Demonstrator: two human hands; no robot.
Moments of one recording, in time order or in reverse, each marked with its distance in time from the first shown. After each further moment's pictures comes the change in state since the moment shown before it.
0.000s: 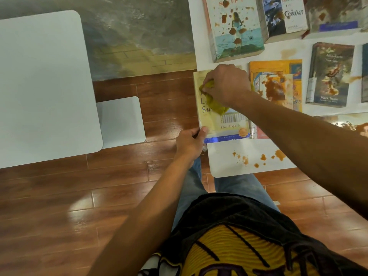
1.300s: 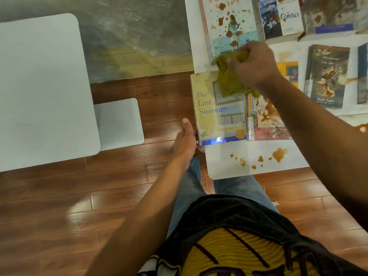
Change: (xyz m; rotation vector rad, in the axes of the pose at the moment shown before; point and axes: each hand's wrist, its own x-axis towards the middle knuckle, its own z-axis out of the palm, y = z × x) left_hand -0.005 0.013 -0.008 -0.155 -0.066 -0.131; right_hand 0.001 0.042 -0.043 0.553 0.147 0.319
